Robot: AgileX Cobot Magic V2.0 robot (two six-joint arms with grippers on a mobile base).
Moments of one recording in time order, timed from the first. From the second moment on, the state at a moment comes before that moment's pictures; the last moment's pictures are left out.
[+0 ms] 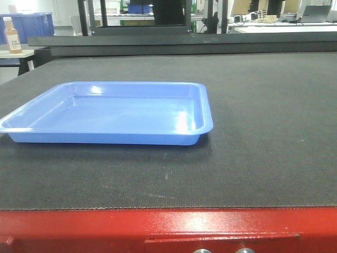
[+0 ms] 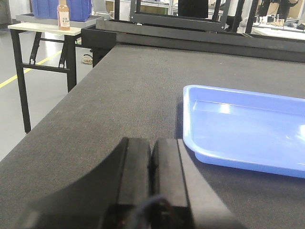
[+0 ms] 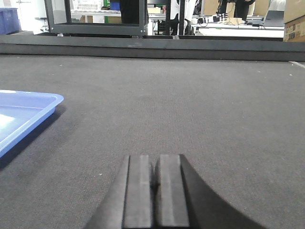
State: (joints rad) left arm -0.02 -0.01 0.03 -0.08 0.08 0.01; right arm 0.01 -0.01 0.03 0.02 0.04 0.03
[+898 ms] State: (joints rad) left arm -0.02 -0.01 0.01 -0.08 0.01 0.01; right arm 0.01 -0.01 0.01 0.04 -0.06 0.03
